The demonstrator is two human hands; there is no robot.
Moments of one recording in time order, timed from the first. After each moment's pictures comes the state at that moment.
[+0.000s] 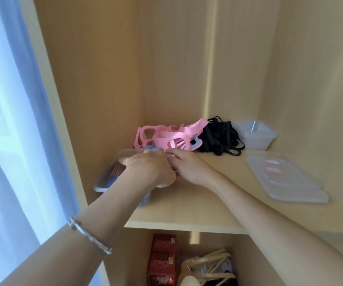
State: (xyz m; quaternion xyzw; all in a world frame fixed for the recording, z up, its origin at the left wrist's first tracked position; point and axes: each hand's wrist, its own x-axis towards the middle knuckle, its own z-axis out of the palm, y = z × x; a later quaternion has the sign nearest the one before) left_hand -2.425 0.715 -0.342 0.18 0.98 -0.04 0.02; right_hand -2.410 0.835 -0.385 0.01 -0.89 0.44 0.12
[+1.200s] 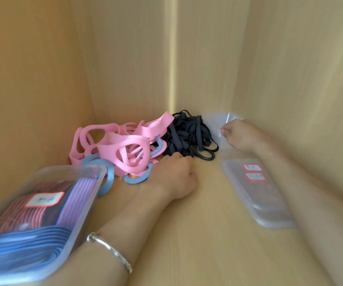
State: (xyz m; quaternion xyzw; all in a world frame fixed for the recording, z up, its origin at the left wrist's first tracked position) left_hand -2.476 0.863 -0.399 0.46 0.88 0.13 -0.01; right_hand -2.419 1.065 -0.353 -0.27 -0.94 0.11 0.16
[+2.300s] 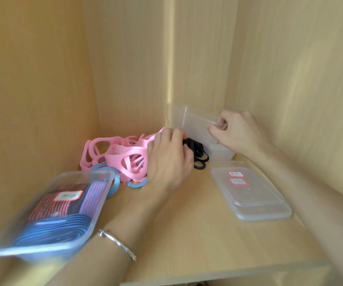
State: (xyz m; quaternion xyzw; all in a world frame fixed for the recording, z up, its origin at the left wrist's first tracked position) left_hand -2.444 0.851 -0.363 0.40 0.77 0.37 -0.35; right_hand -2.358 0.996 -0.301 -0.19 -0.90 0.06 0.38
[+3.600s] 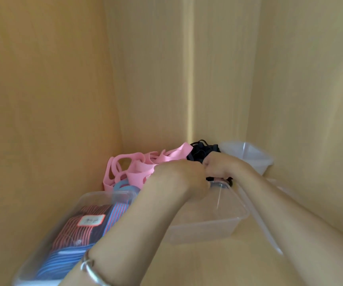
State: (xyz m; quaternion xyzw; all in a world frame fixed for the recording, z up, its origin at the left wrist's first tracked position) left_hand -2.435 0.824 -0.296 0.39 0.92 -0.03 0.01; right_hand -2.457 0.986 -0.333 -0.20 -0.96 0.20 0.01
